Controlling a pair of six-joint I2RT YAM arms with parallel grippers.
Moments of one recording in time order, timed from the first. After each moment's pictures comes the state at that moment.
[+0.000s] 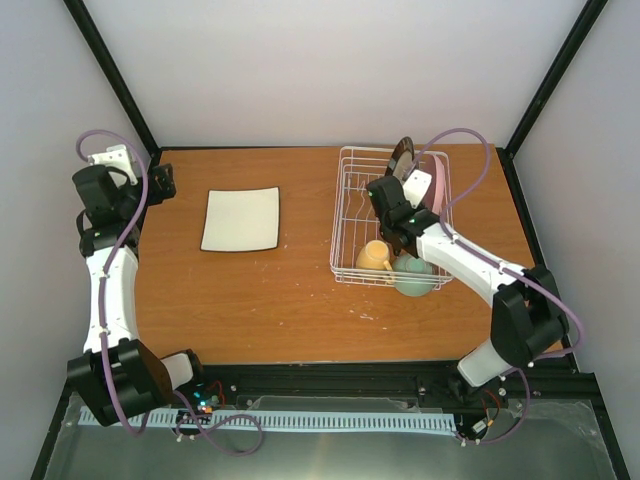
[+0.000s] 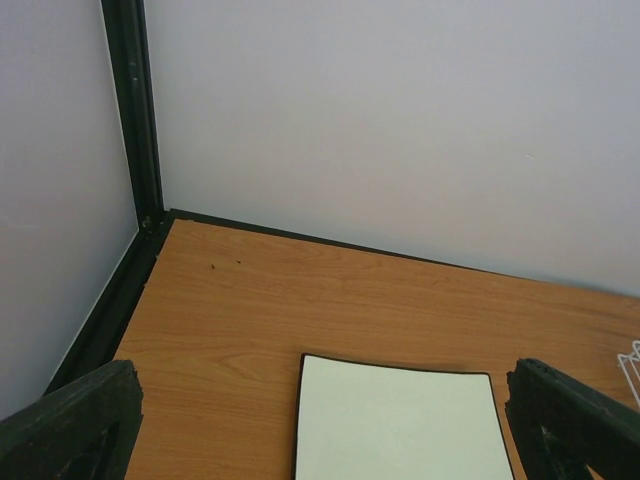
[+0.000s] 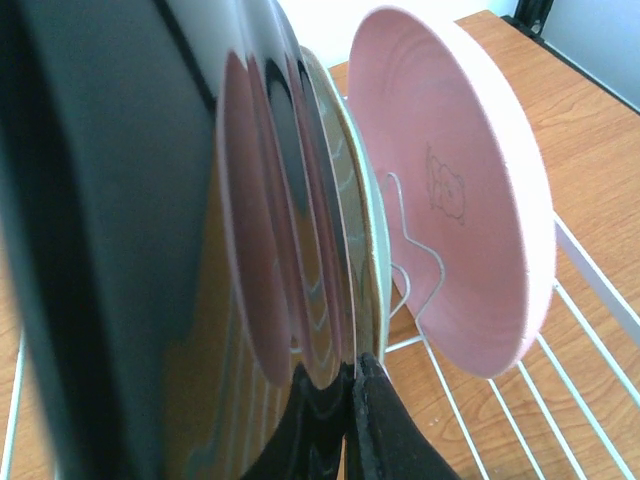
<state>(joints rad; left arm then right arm) 0.36 1.17 1.07 -0.22 0.35 -0.11 0.57 1.53 1.14 -0.36 0.74 0.72</state>
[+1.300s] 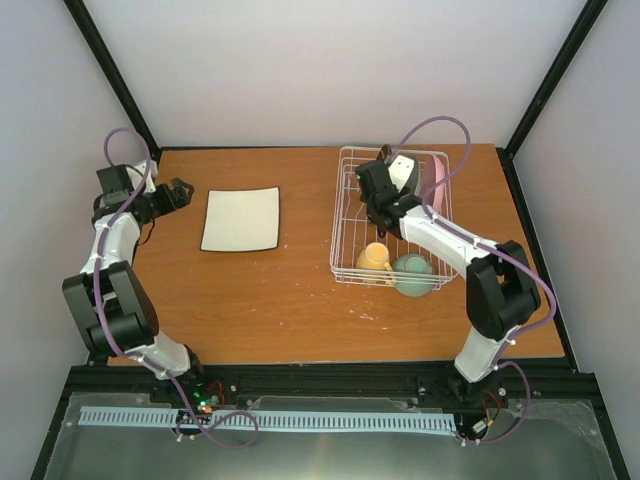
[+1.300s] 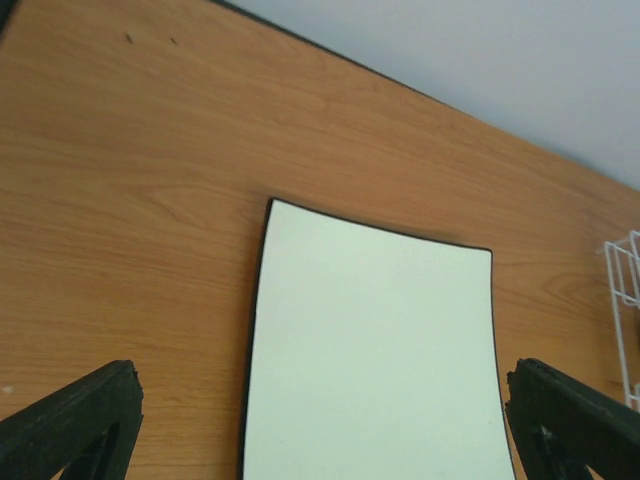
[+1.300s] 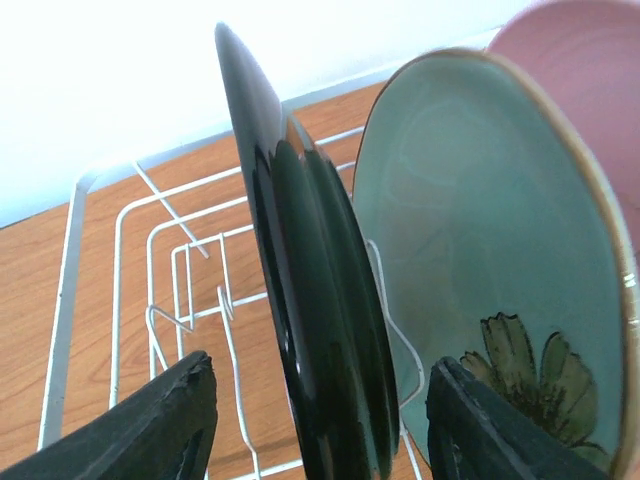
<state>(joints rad) 0.37 1.52 1.15 -0.36 0.48 -0.14 0.55 1.74 1.32 -0.28 0.62 0.70</state>
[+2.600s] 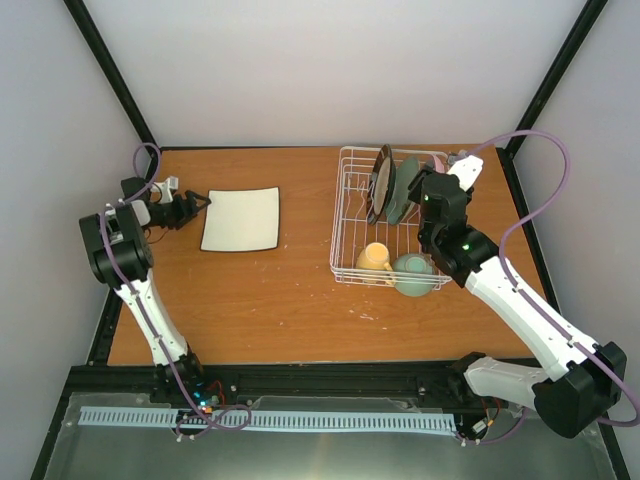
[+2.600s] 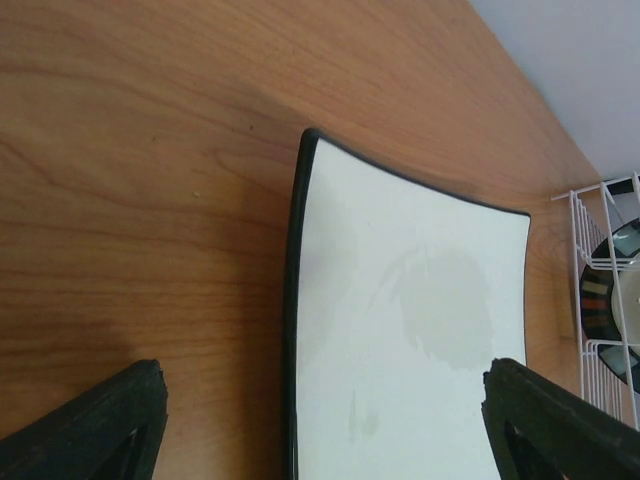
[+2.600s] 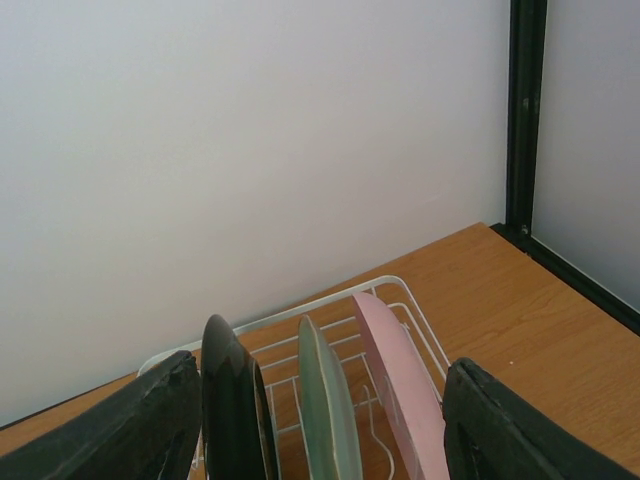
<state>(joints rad) 0.41 2.16 1.40 -0.30 0.88 -0.12 0.53 1.14 1.06 -0.15 0.77 0.45</state>
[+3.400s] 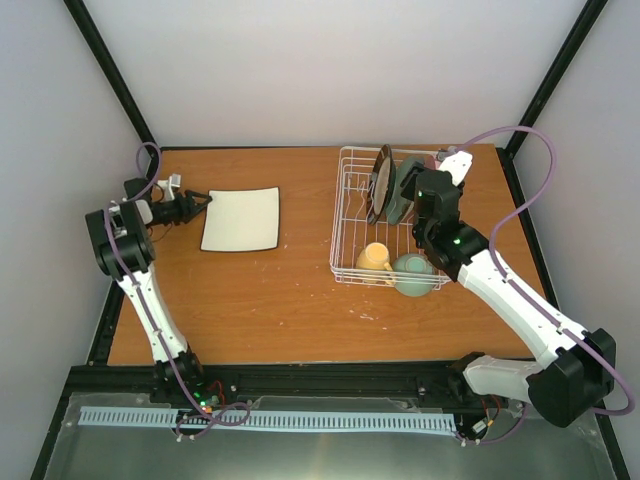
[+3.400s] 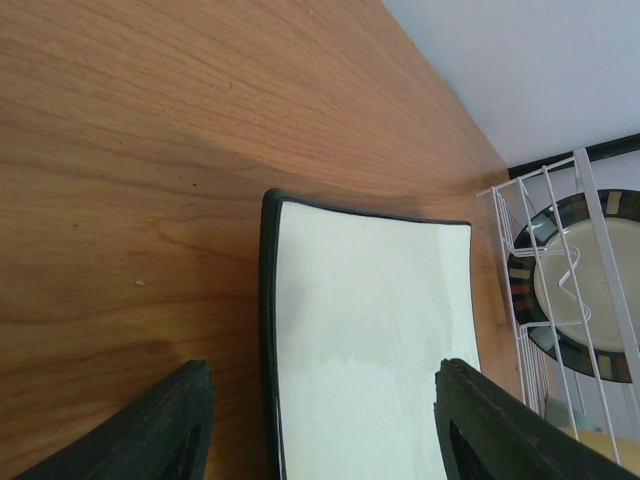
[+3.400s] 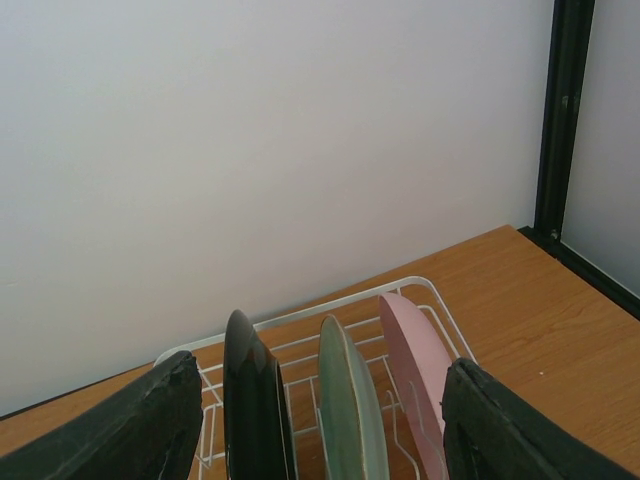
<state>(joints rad) 0.40 2.32 1.52 -0.22 1.11 -0.12 0.53 1.20 1.06 -0.06 0.72 0.40</state>
